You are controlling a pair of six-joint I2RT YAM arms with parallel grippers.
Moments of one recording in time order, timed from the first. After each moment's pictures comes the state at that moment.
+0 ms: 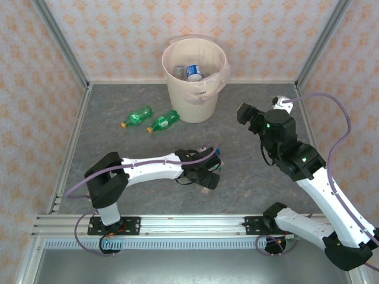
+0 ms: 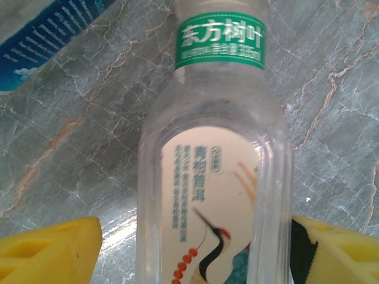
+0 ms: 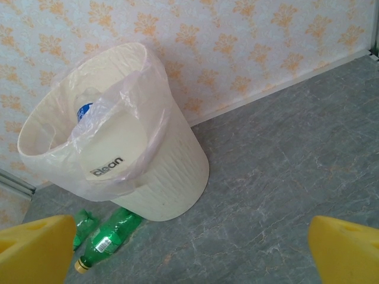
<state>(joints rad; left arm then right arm) -1.03 1.76 1.20 -0.65 -0.02 -0.65 0.59 0.91 1.19 -0.67 0.47 0.66</state>
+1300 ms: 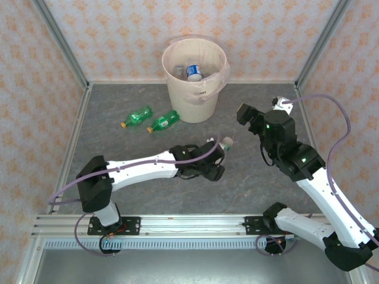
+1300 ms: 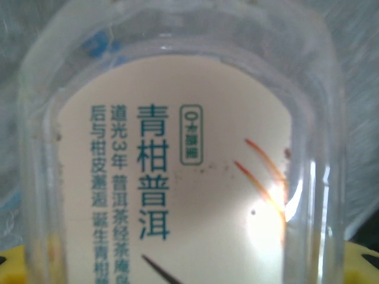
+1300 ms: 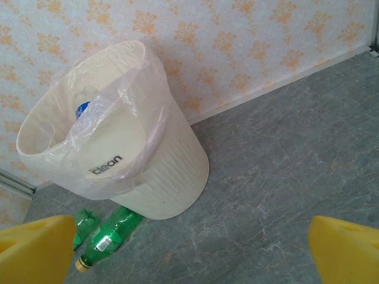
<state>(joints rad) -1.06 1.67 1.34 -0.64 -0.11 -0.53 0.59 0.91 1.19 -0.67 0.47 0.67</state>
